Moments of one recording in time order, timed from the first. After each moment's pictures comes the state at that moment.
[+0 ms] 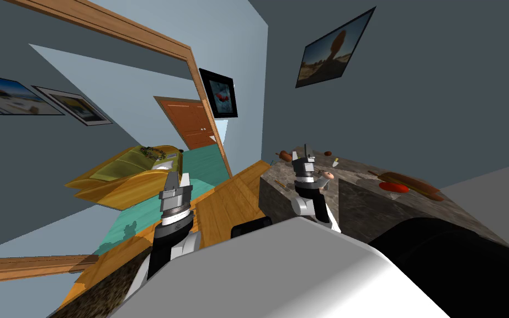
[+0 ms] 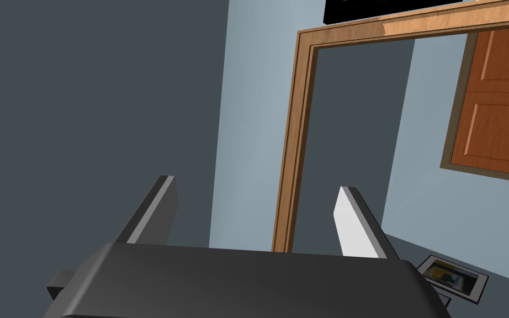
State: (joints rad) left arm 0.54 0.04 -0.02 -2.22 -0.11 -0.61 -0.09; right arm 0.49 0.01 -0.07 -2.36 -0.07 -0.42 0.08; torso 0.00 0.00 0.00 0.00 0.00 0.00
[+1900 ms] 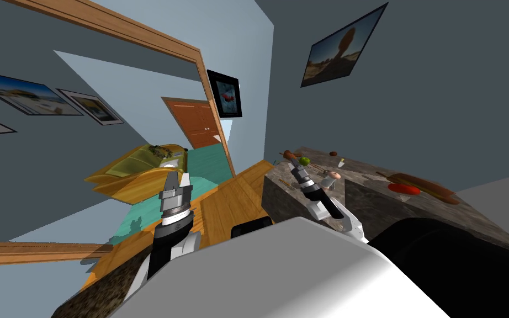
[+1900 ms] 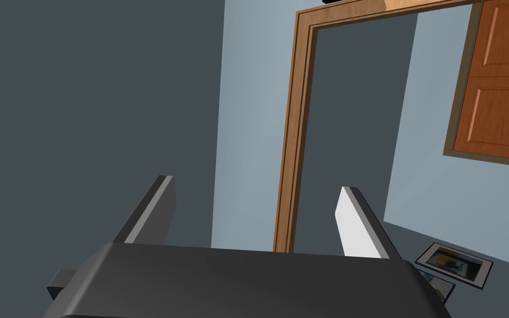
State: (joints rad) left arm 0.54 0.04 -0.02 -2.22 -0.11 -0.61 -0.09; right arm 0.57 -0.48 -0.10 -2.14 -0.17 -0.42 0.10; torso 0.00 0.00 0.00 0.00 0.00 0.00
